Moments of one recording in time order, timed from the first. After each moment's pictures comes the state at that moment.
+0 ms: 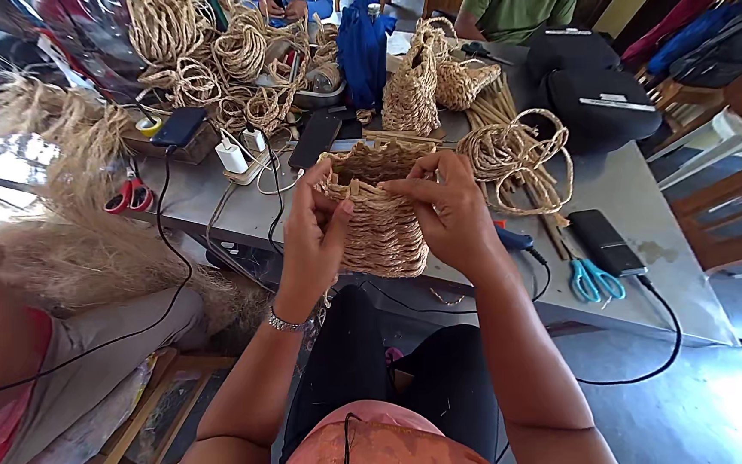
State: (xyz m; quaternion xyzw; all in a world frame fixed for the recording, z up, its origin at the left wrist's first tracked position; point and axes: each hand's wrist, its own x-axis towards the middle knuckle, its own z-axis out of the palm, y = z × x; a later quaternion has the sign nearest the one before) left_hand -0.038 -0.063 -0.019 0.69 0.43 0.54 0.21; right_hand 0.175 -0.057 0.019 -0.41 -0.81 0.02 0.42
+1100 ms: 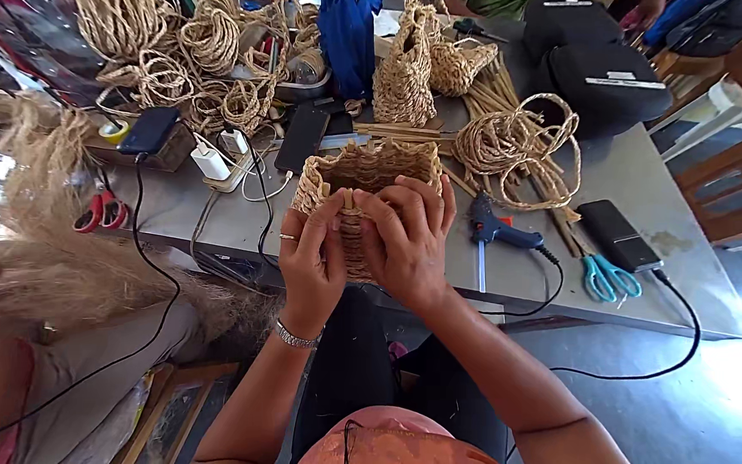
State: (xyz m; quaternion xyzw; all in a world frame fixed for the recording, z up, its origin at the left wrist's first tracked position) left_hand -0.029 -0.038 -0.059 0.69 0.41 0.60 0.01; right_hand 0.119 -0.036 -0.045 -0.42 -0.73 -0.20 0.50
